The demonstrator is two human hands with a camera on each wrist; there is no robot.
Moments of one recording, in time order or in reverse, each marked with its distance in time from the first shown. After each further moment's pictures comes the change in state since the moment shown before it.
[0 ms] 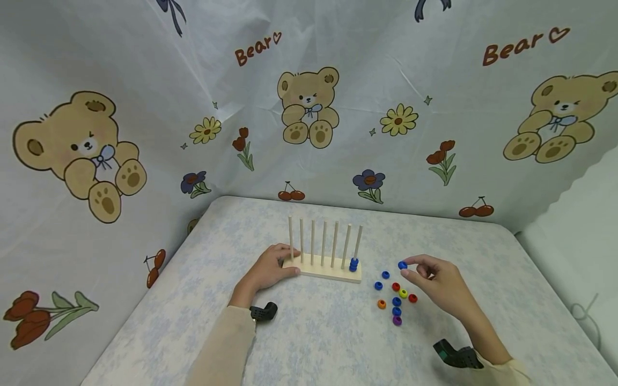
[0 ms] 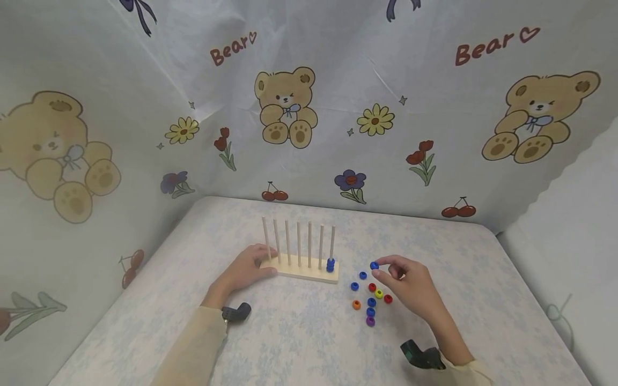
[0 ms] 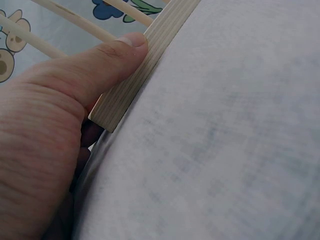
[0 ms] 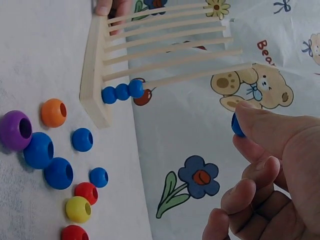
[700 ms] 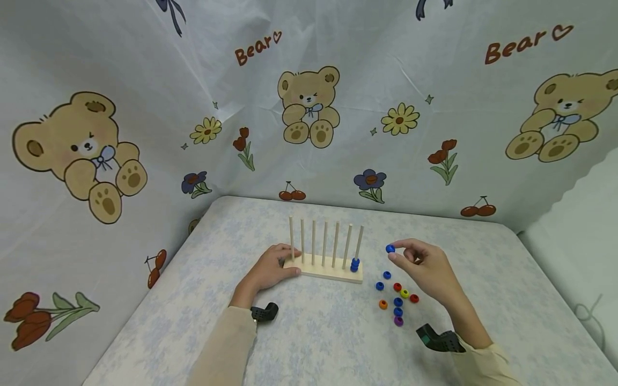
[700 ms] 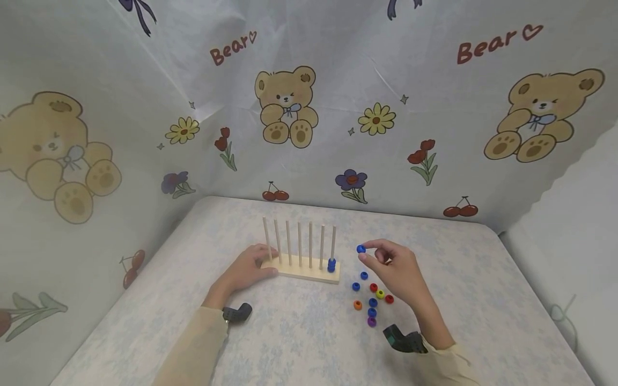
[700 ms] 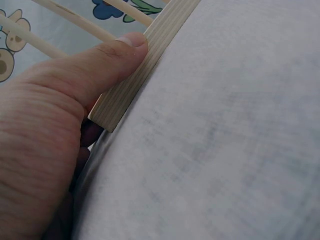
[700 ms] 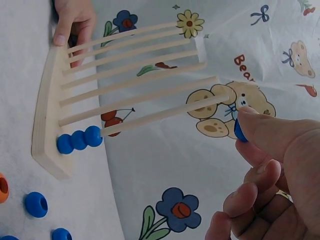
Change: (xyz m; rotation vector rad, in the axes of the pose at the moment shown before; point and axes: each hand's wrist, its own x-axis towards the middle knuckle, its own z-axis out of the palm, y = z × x) left_hand -0.001 0.003 -0.001 0.005 0.002 -0.012; right_hand 0.024 -0.030 0.008 0.078 0.056 -0.062
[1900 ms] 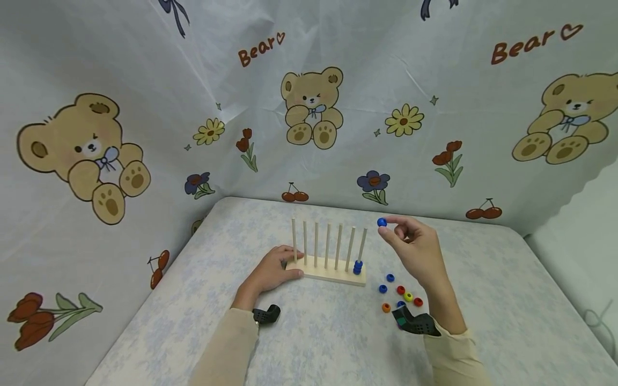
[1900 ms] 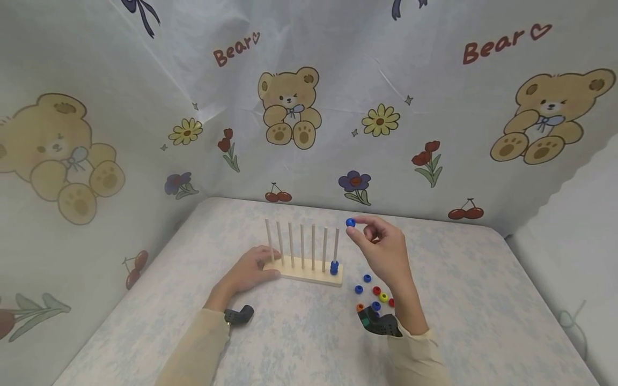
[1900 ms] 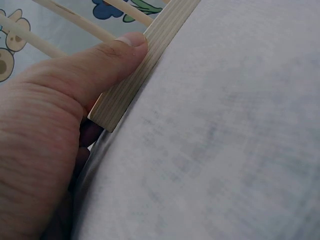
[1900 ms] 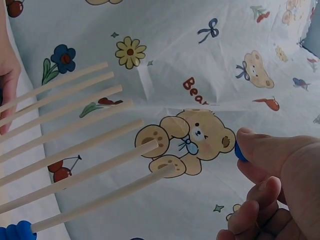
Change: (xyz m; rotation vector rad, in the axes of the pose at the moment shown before) left_hand 0.001 -0.002 0.001 0.014 -0.004 -0.011; right_hand 0.033 -0.051 0.008 0.207 0.181 -0.046
